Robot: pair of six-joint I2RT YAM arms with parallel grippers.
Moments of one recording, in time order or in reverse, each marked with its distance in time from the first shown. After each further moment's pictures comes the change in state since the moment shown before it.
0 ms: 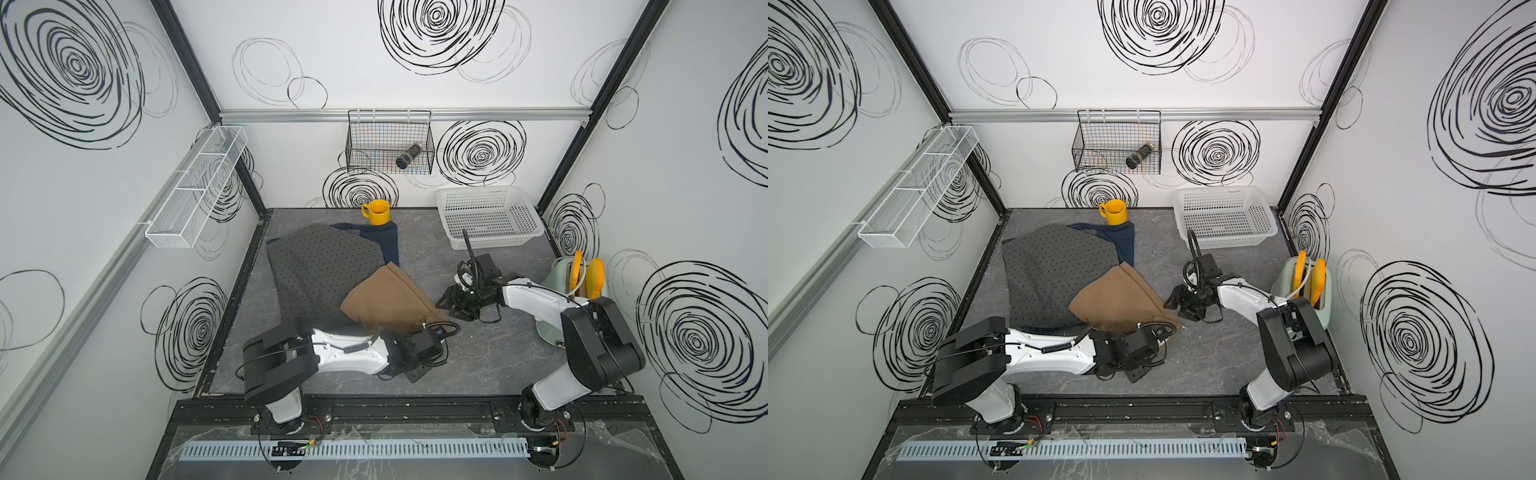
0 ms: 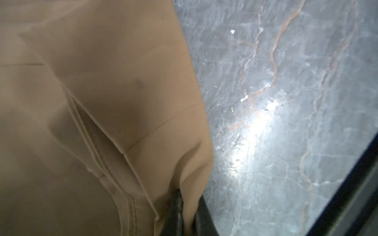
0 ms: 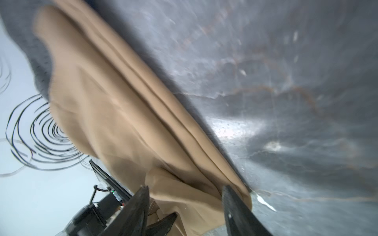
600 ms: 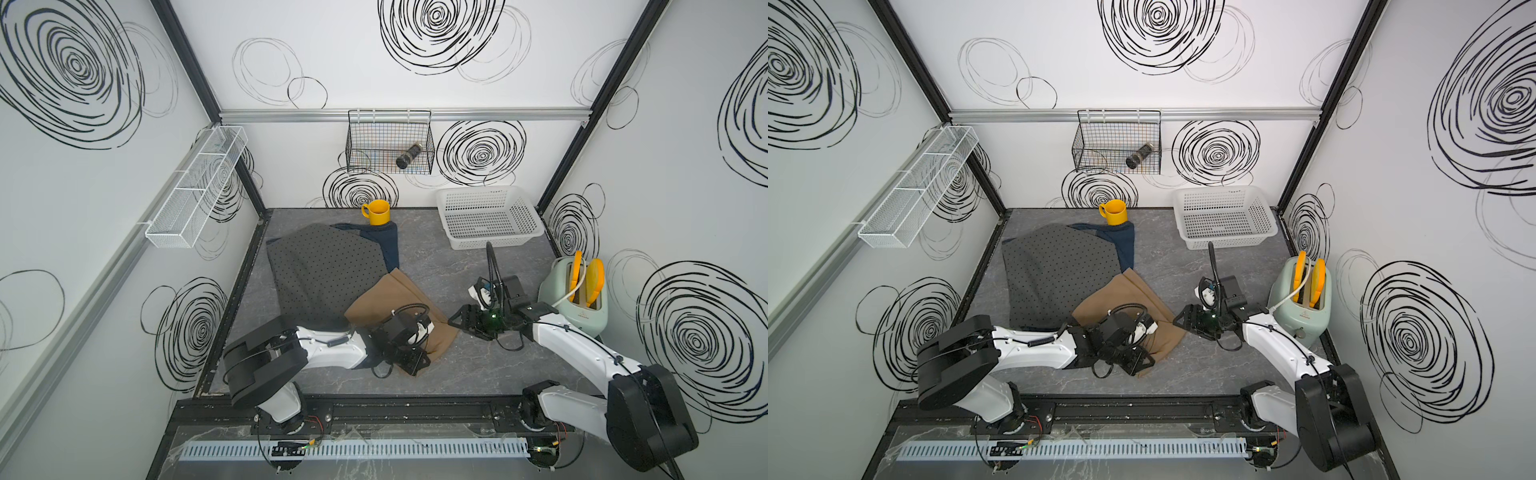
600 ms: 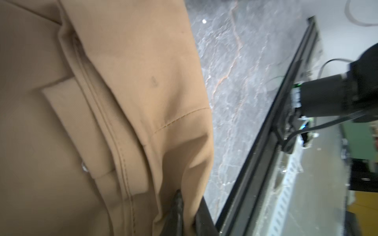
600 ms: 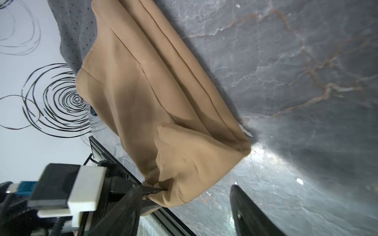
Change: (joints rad) left arm 0.174 -0.090 -0.219 0.412 0.476 -0.330; right arm -0.029 -0.364 -0.274 -0.048 -0.043 -0.133
